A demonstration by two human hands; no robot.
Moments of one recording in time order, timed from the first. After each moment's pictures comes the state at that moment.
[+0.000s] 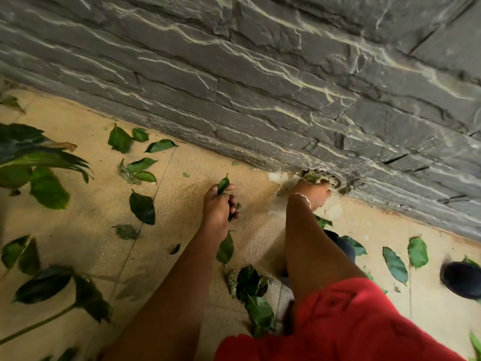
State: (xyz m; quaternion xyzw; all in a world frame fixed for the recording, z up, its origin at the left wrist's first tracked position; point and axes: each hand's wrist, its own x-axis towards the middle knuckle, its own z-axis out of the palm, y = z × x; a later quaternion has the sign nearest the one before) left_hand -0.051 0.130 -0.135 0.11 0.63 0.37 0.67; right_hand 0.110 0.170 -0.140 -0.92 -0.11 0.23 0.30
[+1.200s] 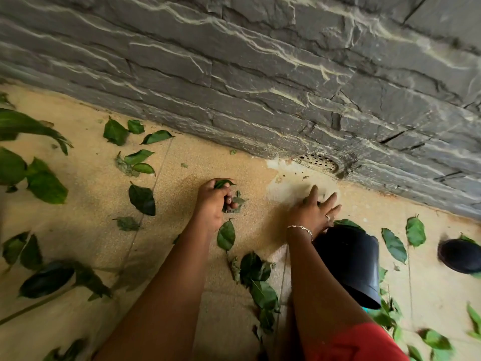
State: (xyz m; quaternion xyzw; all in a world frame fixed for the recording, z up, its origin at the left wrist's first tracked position) left_hand -0.065 0.123 -0.144 0.15 0.61 0.35 0.69; right_hand 0.109 0.085 -0.168 -0.93 -0.31 0.16 0.10
